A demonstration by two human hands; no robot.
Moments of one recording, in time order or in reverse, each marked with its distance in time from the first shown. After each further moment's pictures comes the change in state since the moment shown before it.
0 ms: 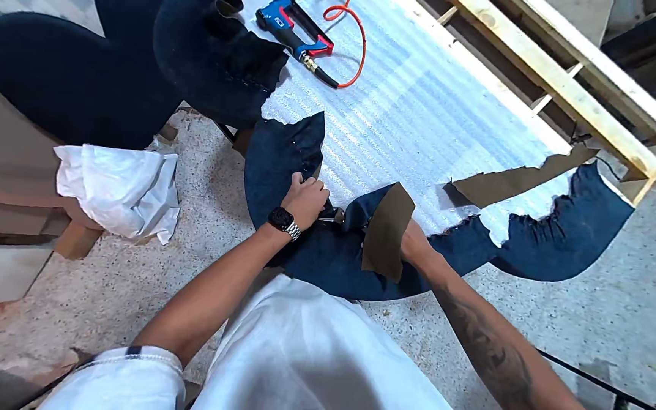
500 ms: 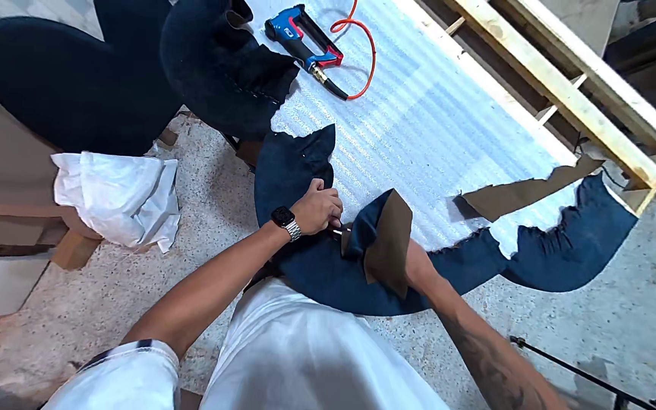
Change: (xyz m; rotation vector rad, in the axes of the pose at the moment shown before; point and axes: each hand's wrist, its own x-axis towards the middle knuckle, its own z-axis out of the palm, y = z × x) left_hand 0.019 -0.048 -0.004 -0.208 0.084 0.492; right_hand 0.006 -0.040 -0.005 0.150 -0.238 0.340
